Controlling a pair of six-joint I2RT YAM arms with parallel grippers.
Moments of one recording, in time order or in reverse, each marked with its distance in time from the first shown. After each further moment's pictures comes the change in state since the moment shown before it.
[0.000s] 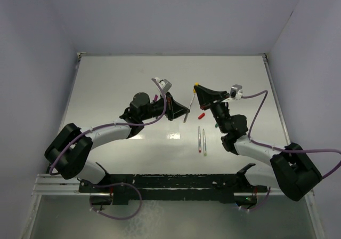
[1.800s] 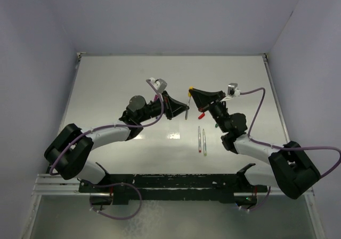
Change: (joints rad) left arm 0.002 -0.006 -0.039 0.160 -0.052 -0.029; right arm -0.013 0.025 -0.001 -0.003 -0.152 0.164
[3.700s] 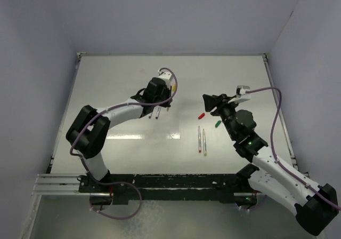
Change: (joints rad) left arm 0.066 0.256 0.386 -0.776 -0.480 0.294; right arm 0.049 -0.459 0.134 -0.973 0.373 -0.162
